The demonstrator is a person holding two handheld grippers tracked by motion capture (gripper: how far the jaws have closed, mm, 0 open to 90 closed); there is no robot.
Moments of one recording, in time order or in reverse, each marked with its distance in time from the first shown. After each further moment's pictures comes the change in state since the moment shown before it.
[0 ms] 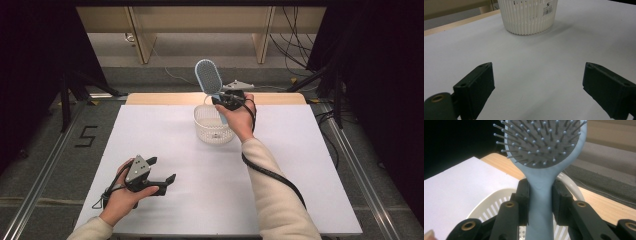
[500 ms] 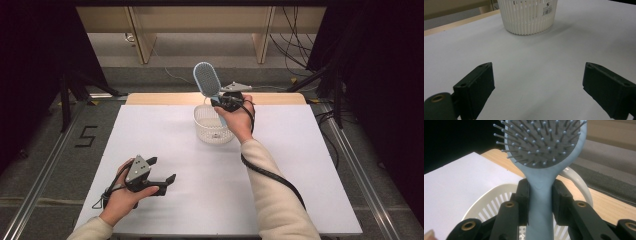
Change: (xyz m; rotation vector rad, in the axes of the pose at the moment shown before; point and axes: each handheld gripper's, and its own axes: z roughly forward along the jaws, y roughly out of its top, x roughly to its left) left arm 0.000 0.000 0.000 0.000 0.001 0.003; right arm 0.002 -0.004 0.005 0.018 0.005 -0.019
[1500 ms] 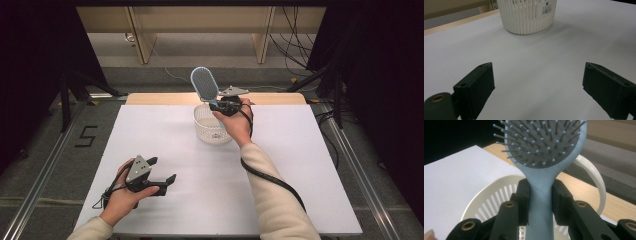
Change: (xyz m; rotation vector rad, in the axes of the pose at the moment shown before) left arm 0.000 0.000 0.000 0.003 -0.003 0.001; right arm 0.008 -0.009 0.002 0.015 0.005 -0.042
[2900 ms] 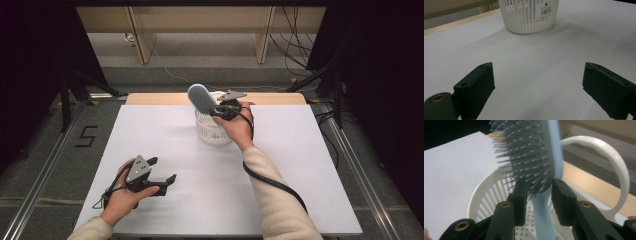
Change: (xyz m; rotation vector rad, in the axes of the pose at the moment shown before) left arm -0.001 0.000 0.000 0.000 -0.002 -0.001; right arm 0.005 -0.007 -0.005 0.071 0.026 -0.033
